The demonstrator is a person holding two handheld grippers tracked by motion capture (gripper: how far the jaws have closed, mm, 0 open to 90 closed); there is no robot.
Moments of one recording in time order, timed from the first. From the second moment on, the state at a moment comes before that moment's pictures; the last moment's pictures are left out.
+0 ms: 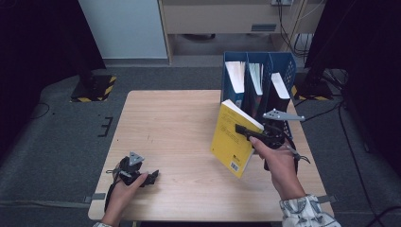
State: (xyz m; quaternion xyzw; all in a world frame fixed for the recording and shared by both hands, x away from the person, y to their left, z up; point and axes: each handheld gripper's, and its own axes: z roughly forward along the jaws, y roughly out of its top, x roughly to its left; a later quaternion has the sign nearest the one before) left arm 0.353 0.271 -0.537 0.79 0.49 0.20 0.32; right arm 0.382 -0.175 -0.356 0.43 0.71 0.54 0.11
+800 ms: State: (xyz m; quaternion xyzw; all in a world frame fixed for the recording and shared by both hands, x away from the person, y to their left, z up) left arm 0.354 0.271 -0.537 0.79 0.49 0.20 0.32; right arm 0.368 -0.230 -0.322 0.45 0.69 0.55 0.14
